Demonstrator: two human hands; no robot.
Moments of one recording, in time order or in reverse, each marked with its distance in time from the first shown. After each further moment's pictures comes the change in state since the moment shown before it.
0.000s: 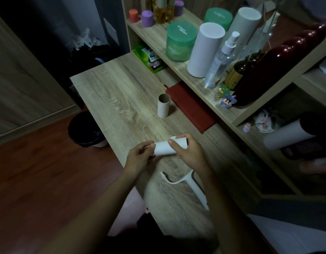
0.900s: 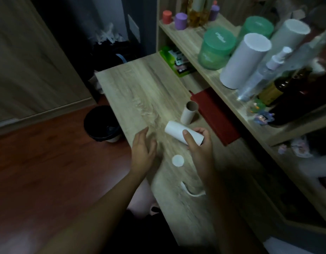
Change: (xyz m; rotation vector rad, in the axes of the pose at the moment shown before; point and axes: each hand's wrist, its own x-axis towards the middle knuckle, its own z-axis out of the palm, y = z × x) left_hand 0.028 0.025 -0.046 0.632 0.272 0.475; right_hand 0.017 -0.050 0.052 0.317 0.177 -0.118
